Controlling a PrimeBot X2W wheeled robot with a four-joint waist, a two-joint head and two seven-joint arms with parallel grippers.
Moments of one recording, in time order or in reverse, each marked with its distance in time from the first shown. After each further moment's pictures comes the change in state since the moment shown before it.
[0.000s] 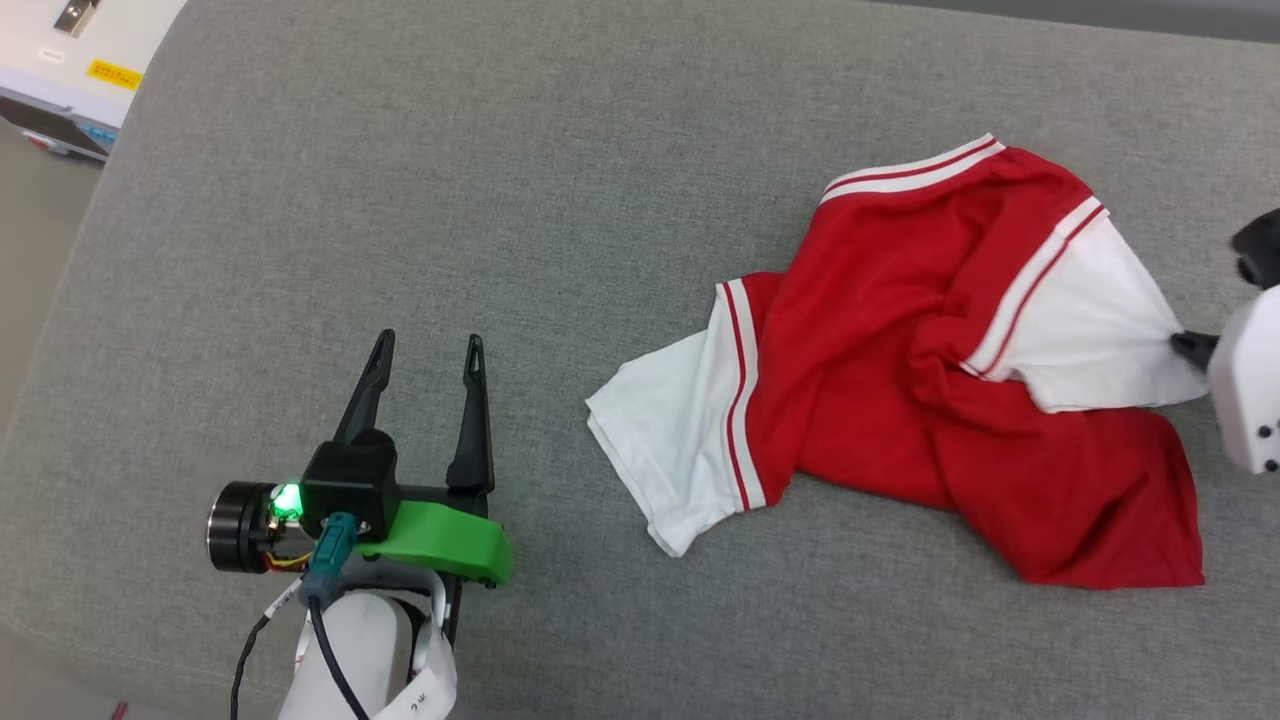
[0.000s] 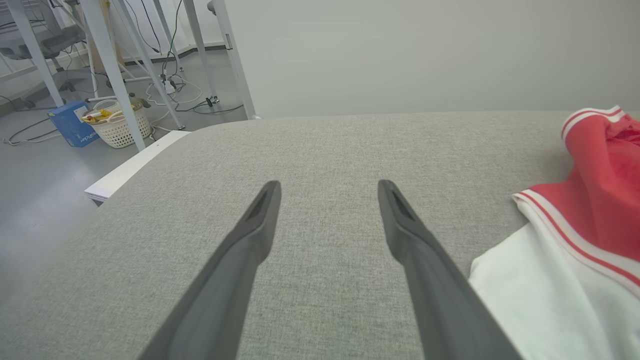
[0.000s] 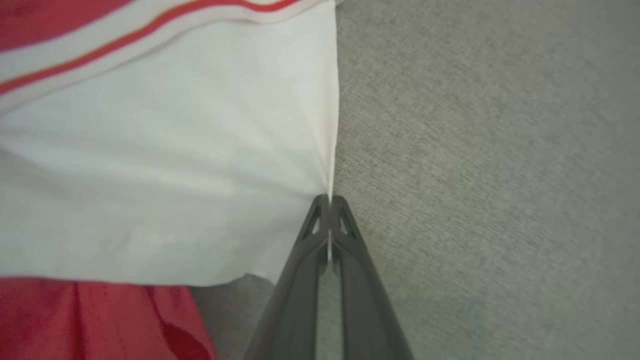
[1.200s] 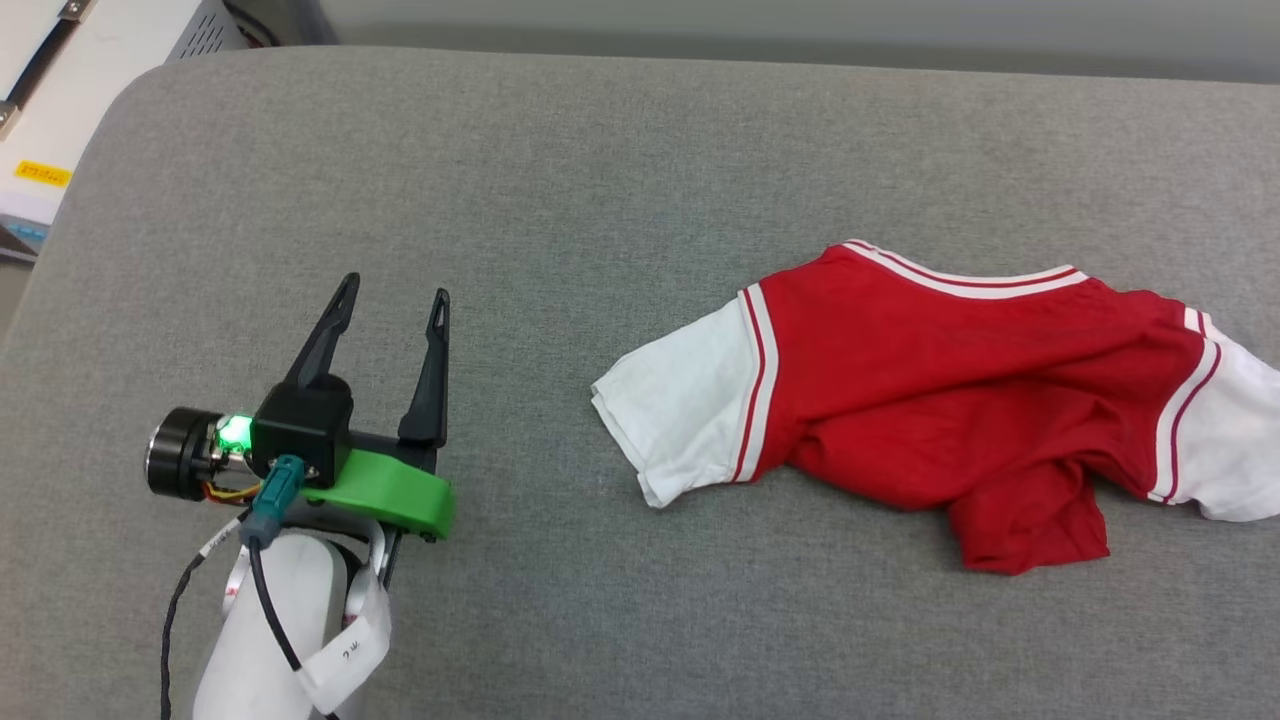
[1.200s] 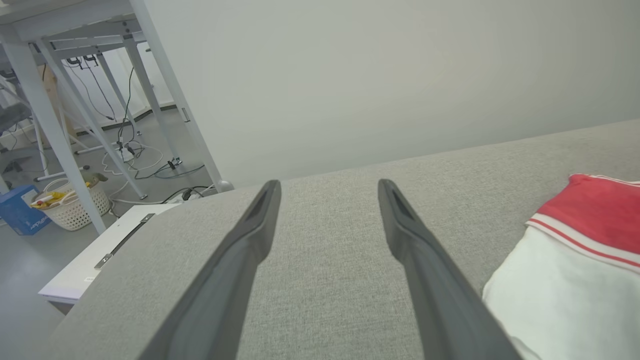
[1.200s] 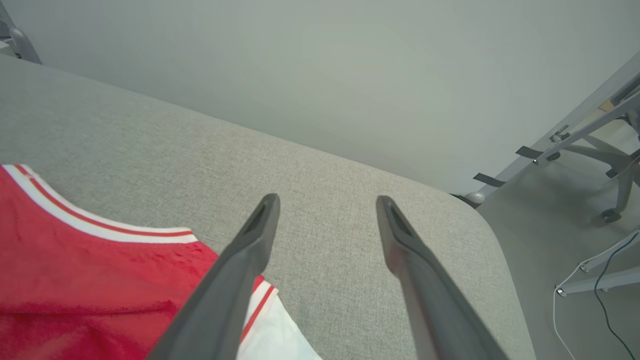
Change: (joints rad) left arm -0.093 0.098 0.024 0.050 0.011 -0.103 0.000; right arm 0.154 0.052 -0.447 0.047 -0.284 0.000 -0.476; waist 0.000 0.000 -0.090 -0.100
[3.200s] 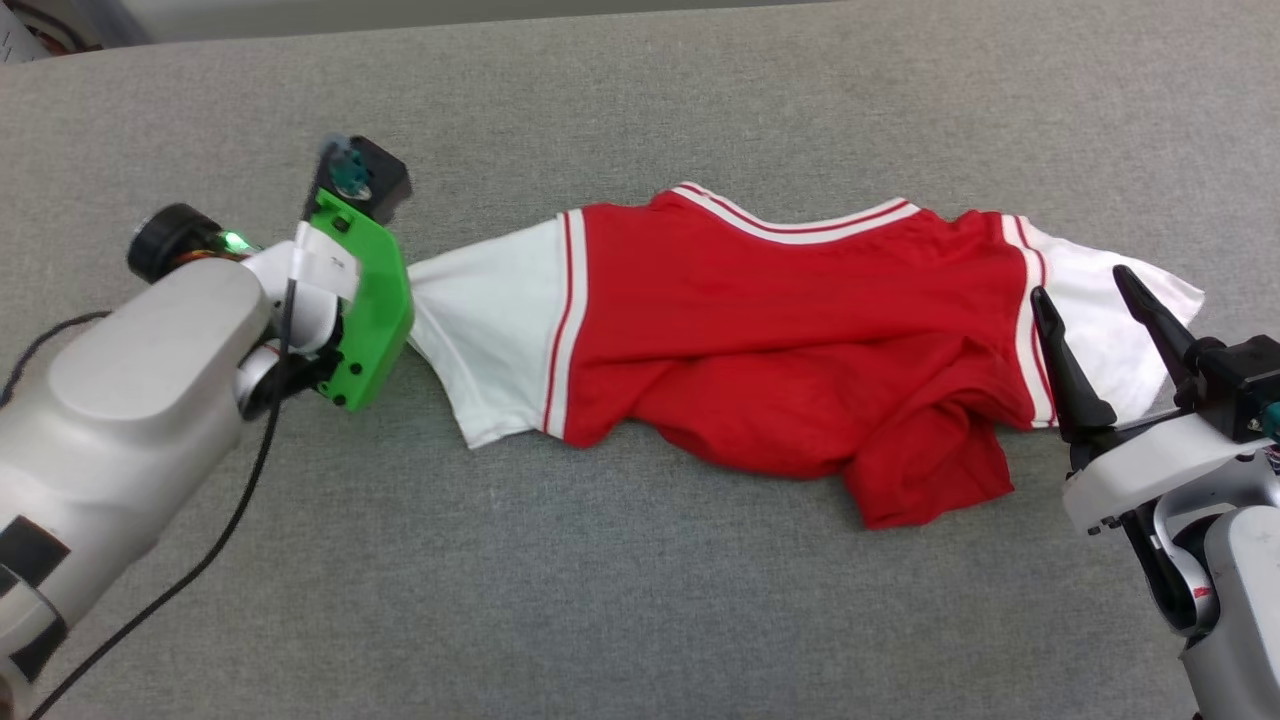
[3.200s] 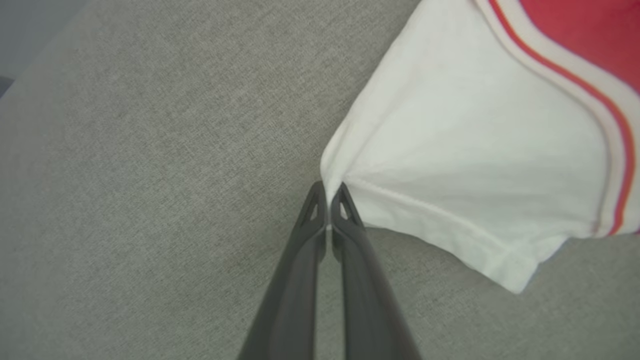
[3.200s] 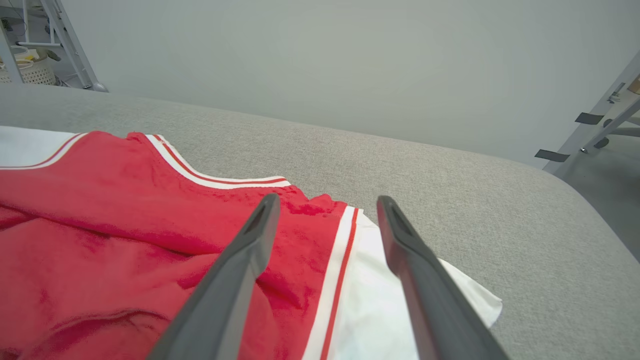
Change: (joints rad) left arm -0.832 0.452 -1.146 0.426 -0.954 -0.060 0.729; right arm 0.239 0.434 -0.121 -0.280 -0.271 0.000 -0.174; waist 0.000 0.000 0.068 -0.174
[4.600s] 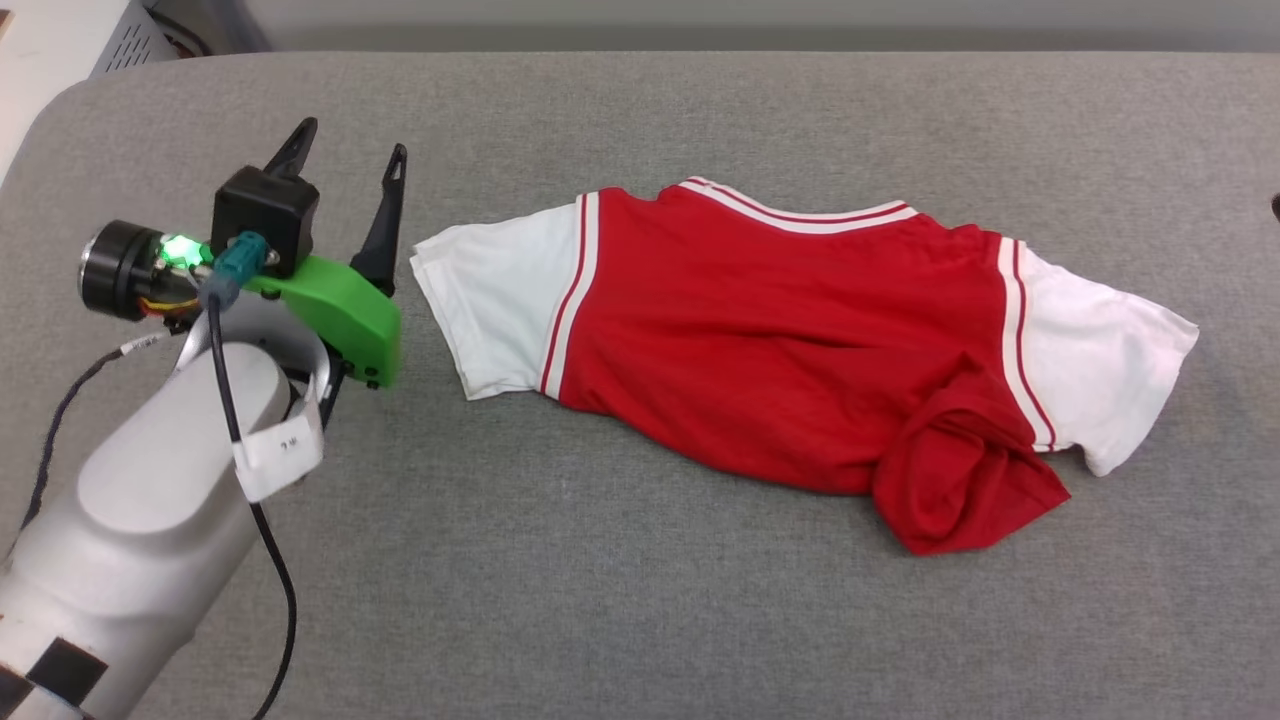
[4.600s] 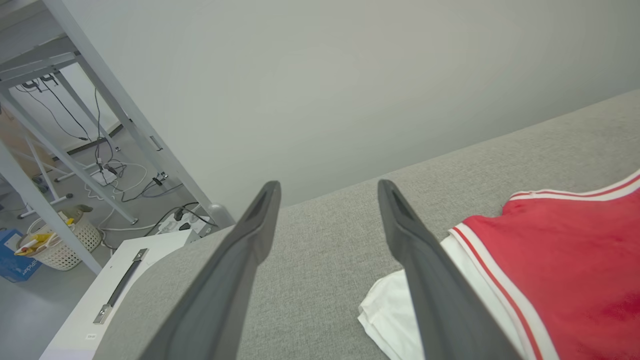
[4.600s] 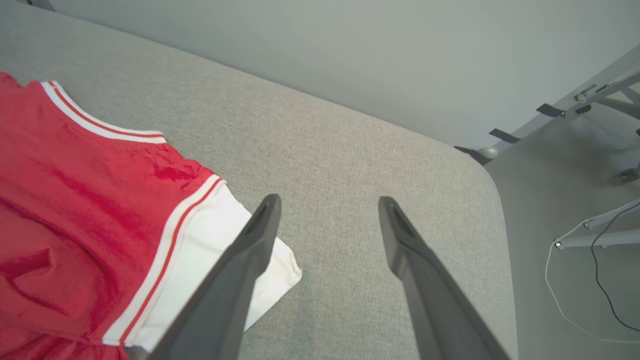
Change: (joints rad) left arm 0.259 -0.018 0.350 -0.147 0.274 0.358 -0.729; right arm -0.234 -0.465 0.068 -0.040 0.354 0.000 0.616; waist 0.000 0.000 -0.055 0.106
